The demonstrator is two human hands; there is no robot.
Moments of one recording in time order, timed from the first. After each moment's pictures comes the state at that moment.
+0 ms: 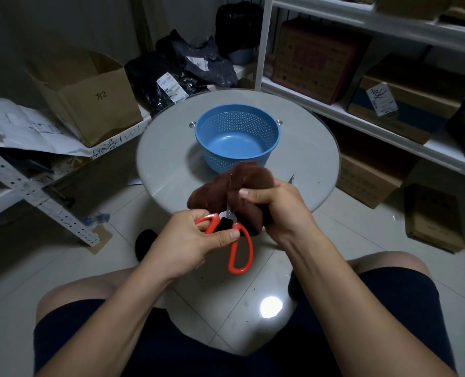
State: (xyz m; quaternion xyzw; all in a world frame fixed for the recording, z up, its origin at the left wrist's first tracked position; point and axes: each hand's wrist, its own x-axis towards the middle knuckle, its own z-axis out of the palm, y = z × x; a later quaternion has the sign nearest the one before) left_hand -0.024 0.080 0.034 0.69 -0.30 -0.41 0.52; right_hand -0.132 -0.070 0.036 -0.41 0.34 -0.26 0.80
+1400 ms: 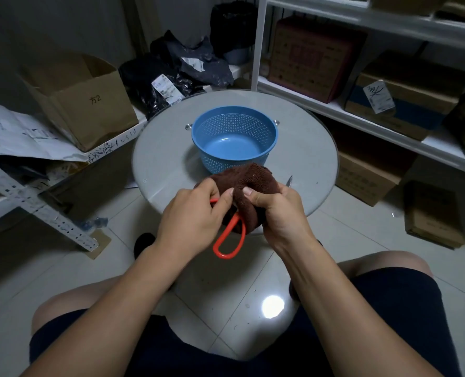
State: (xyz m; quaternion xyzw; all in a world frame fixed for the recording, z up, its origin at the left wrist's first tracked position) left_hand -0.010 0.034 0.041 0.84 -0.45 -0.08 0.29; right_hand -0.130 -0.066 0.031 -0.43 0.36 -0.33 0.76
